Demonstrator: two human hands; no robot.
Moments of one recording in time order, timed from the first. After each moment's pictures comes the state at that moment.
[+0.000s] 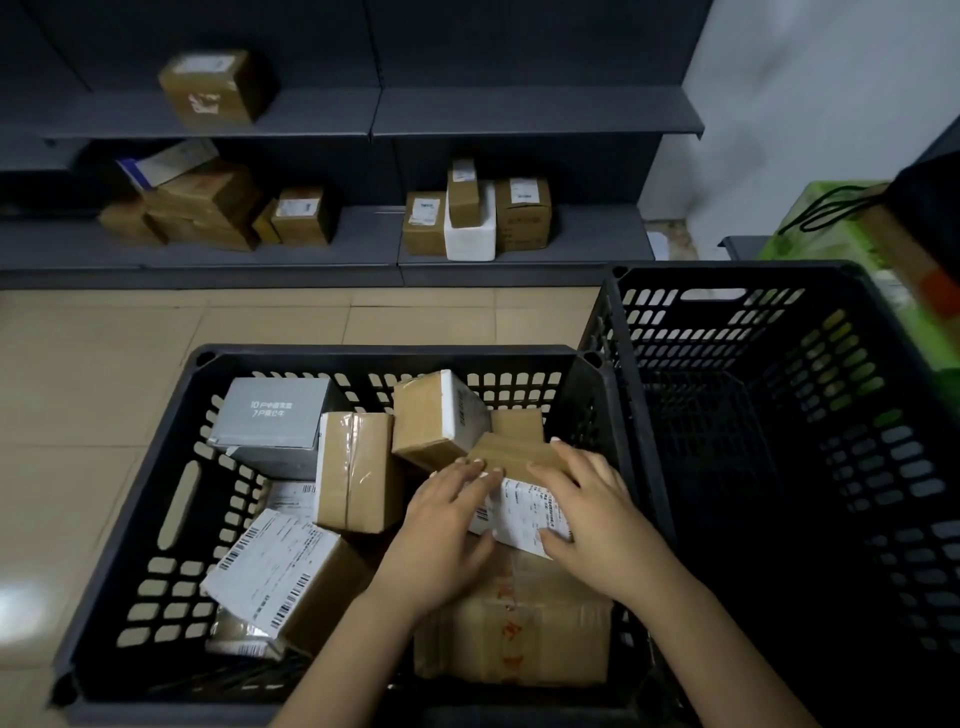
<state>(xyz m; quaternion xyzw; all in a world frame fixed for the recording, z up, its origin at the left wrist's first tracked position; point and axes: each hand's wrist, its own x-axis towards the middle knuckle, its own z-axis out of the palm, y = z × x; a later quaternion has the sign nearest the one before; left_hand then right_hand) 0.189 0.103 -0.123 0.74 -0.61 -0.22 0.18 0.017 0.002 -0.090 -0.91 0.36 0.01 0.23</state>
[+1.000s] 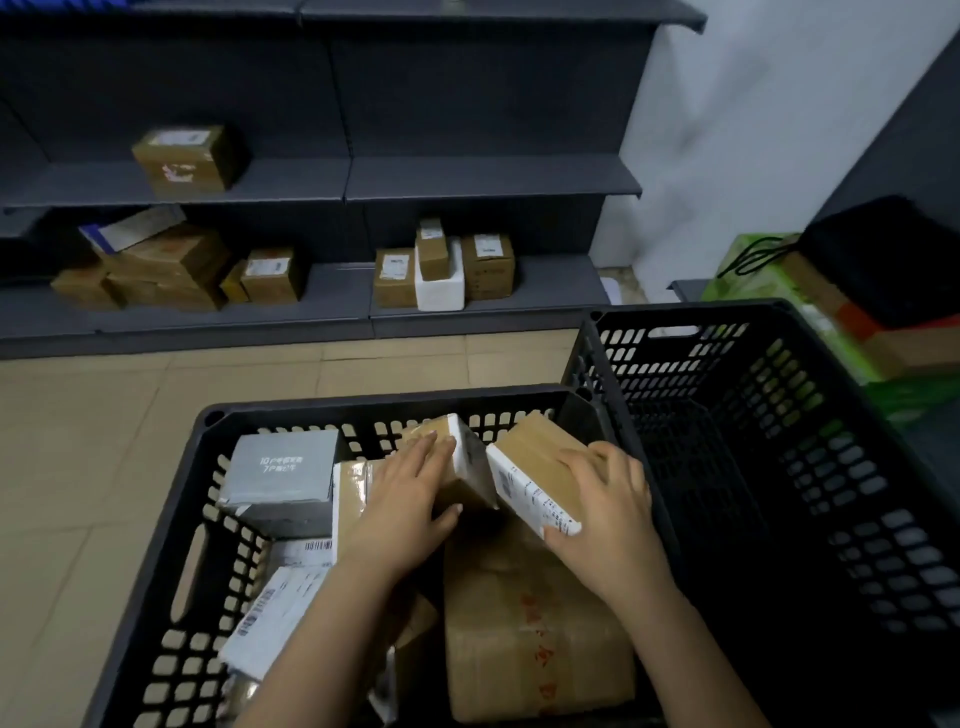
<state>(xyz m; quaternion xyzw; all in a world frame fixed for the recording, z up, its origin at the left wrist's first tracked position) 0.260 0.082 -0.092 0.76 -0.61 -0.17 0.13 0.047 0.025 -0.054 -0.83 0.53 -0.11 0.15</state>
